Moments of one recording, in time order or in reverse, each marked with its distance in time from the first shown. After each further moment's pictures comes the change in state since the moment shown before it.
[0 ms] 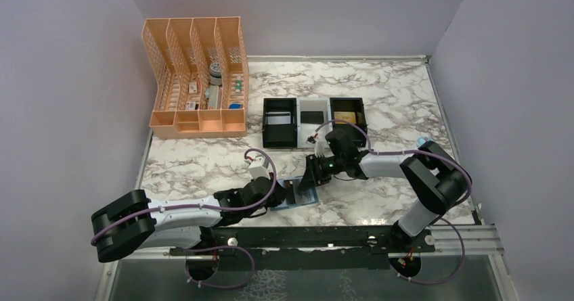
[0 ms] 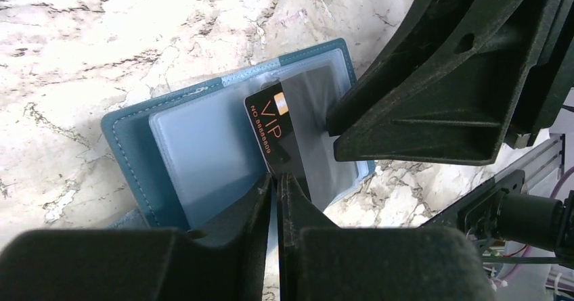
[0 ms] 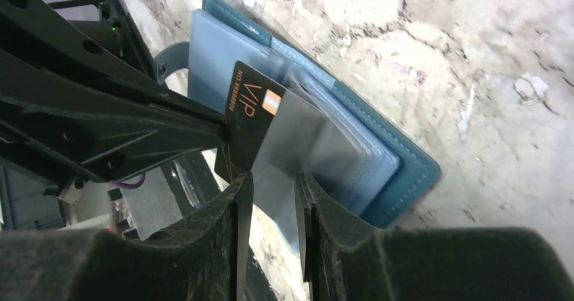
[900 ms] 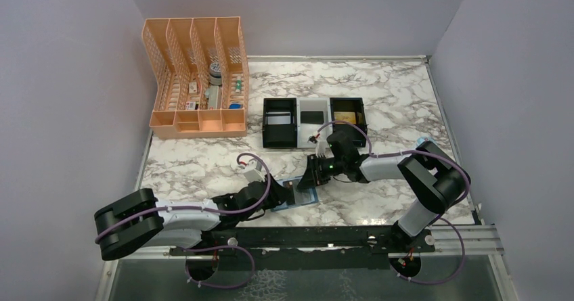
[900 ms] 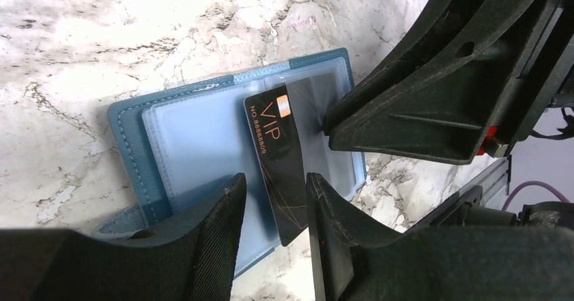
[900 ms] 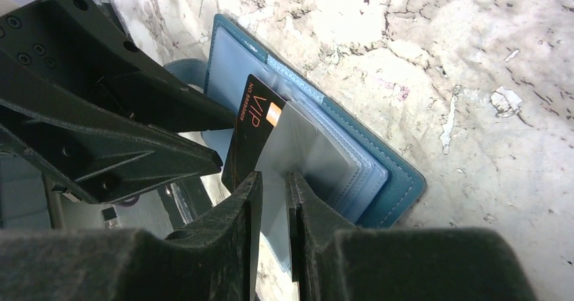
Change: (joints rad) left arm 0.006 0.035 -0.105 0.194 -0.013 -0.103; right arm 0.004 0.036 -0.045 0.139 0.024 0.052
